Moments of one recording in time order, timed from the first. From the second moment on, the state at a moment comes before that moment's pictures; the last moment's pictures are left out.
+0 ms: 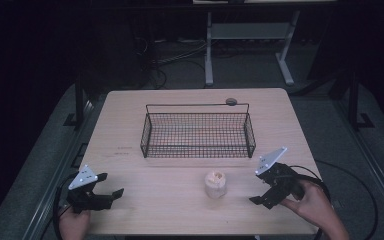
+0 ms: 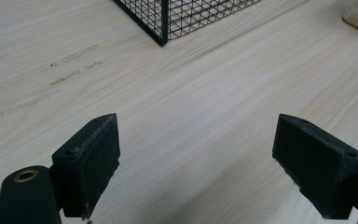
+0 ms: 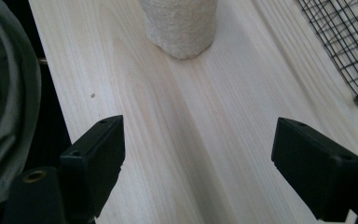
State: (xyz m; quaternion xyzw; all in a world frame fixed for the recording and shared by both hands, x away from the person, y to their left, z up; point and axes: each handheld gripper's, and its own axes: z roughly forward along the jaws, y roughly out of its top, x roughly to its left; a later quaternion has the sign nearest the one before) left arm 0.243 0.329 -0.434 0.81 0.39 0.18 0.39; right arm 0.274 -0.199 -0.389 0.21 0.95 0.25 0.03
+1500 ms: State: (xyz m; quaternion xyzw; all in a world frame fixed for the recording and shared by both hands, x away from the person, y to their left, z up) left arm 0.244 0.332 -0.434 0.81 0.39 0.18 0.39; right arm 0.304 -0.134 -0.371 0.15 0.96 0.22 -0.01
